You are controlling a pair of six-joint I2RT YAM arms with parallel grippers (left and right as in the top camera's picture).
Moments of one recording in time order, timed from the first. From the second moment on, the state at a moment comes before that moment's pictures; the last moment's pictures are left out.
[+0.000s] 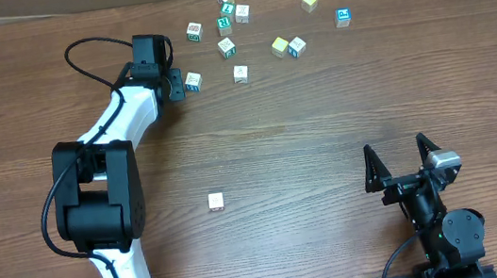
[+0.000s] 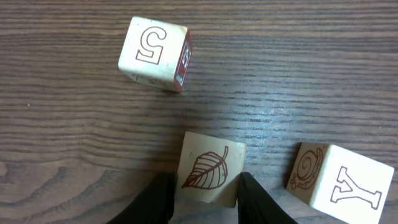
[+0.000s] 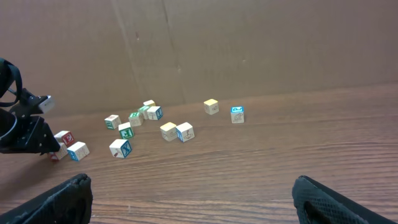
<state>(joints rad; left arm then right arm) -0.14 2.11 1.44 -0.33 -0.15 -0.15 0.11 0.02 0.02 -0.04 -0.04 0.17</state>
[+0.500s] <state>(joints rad) -0.14 2.11 1.46 -0.63 -0.16 -0.16 0.11 0.02 0.02 -0.03 -0.04 0.17</state>
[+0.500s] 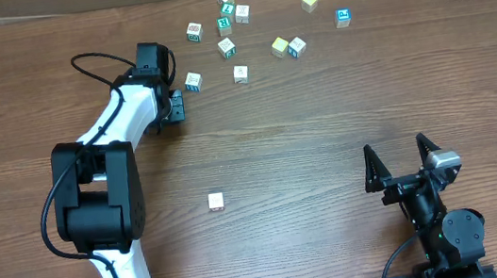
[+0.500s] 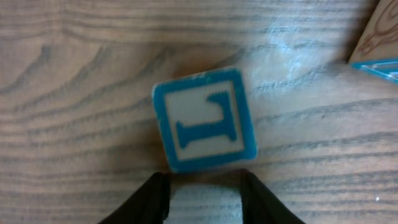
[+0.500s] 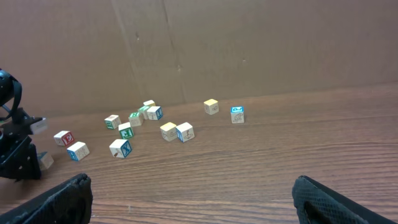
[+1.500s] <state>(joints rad) -0.14 2.11 1.49 -0.52 -0.16 -0.19 0.11 0.02 0.02 -0.04 -0.04 0.17</state>
